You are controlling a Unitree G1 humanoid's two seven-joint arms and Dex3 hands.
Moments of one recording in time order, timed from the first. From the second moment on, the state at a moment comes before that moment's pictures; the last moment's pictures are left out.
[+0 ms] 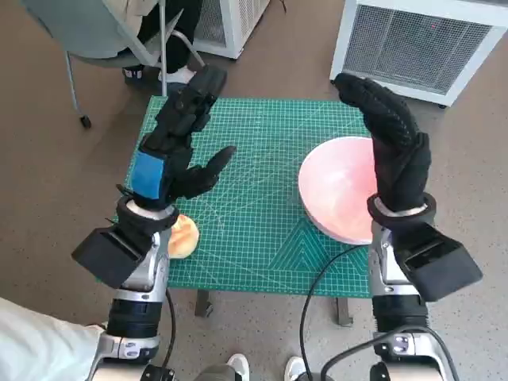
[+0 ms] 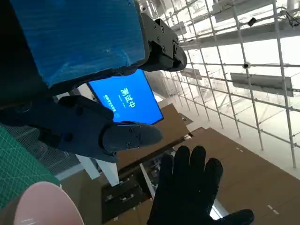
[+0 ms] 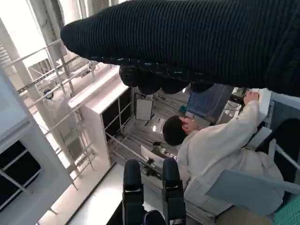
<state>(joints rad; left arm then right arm) -0.53 0.14 0.07 0.23 -0.13 -0.52 -0.28 -0.66 -0.10 -0.08 0.47 0.16 -0.82 0.25</state>
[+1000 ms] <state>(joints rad) -0.52 0.14 0.07 0.22 -0.13 -0.54 -0.27 -0.70 -0.25 -0.29 0.83 0.06 -0.90 -0.02</state>
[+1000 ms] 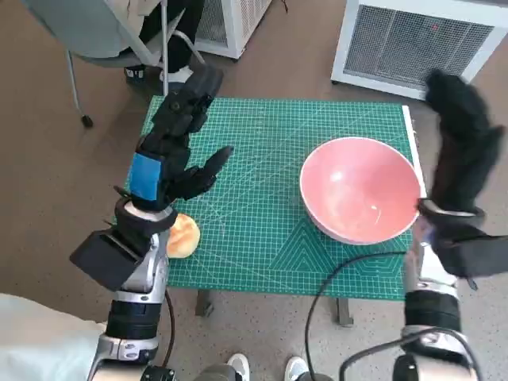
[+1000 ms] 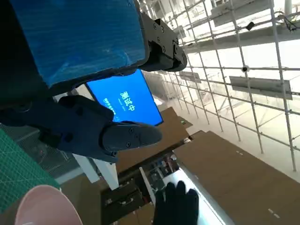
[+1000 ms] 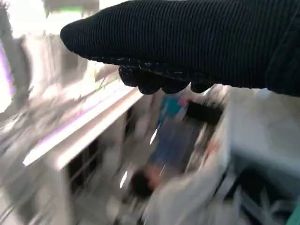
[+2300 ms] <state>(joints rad) -0.49 0.13 0.08 0.23 -0.13 -0.56 -0.26 -0.73 -0.19 -0.36 1.30 0.12 -0.61 -0.09</state>
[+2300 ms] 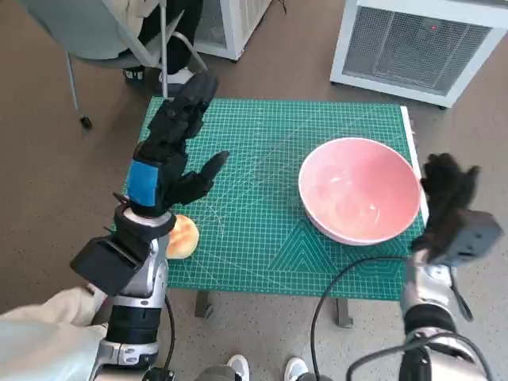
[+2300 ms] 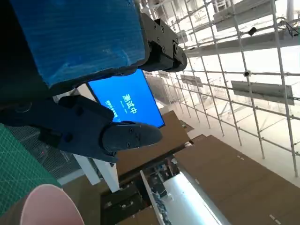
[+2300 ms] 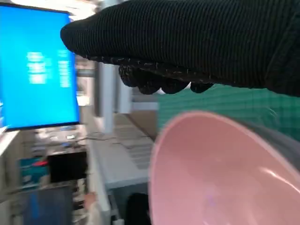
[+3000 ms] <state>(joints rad) -0.47 0.15 0.09 0.22 -0.13 -0.56 -0.26 -0.82 -0.12 -0.39 1.31 0.15 -0.50 -0.07</state>
